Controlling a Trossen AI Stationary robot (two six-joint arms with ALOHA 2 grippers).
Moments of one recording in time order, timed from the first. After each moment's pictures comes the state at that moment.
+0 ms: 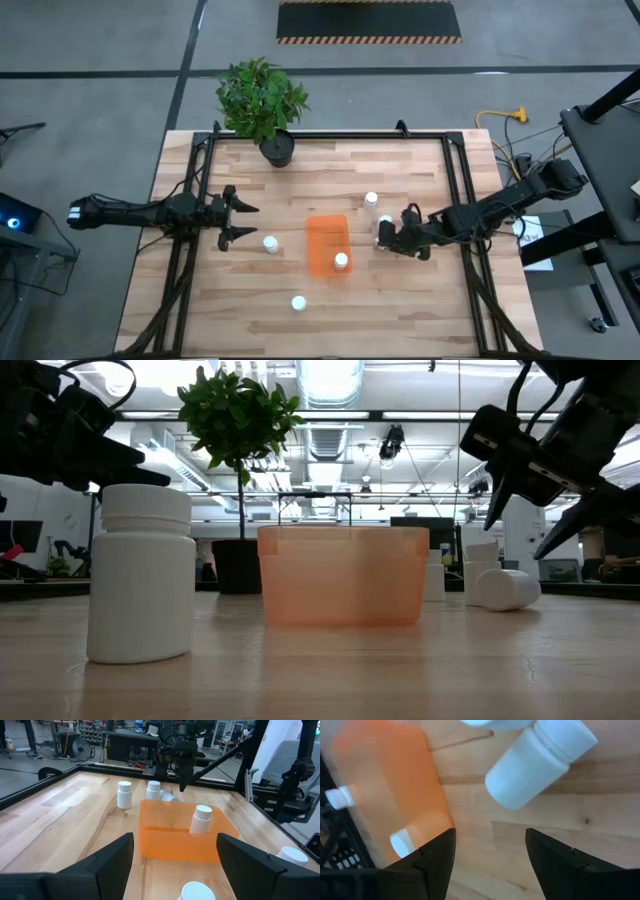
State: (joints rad) left arm -0.03 0.21 0.01 0.04 -0.03 -0.15; right arm 0.32 1.21 0.57 -0.31 0.19 2.06
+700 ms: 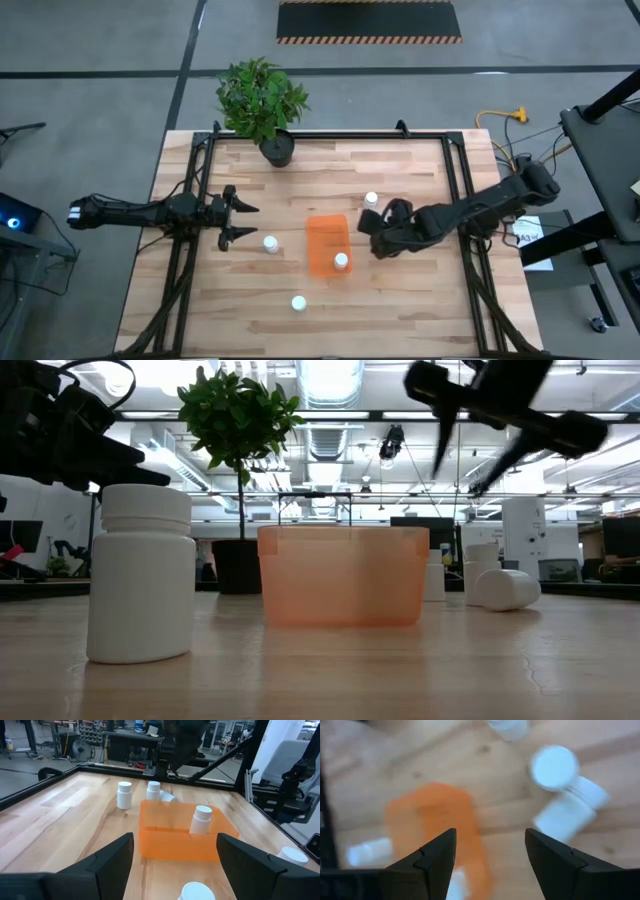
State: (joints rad) left arm -0.03 0.21 0.01 0.04 -0.03 -0.15; right arm 0.33 1.52 1.15 -0.90 0.48 2.14
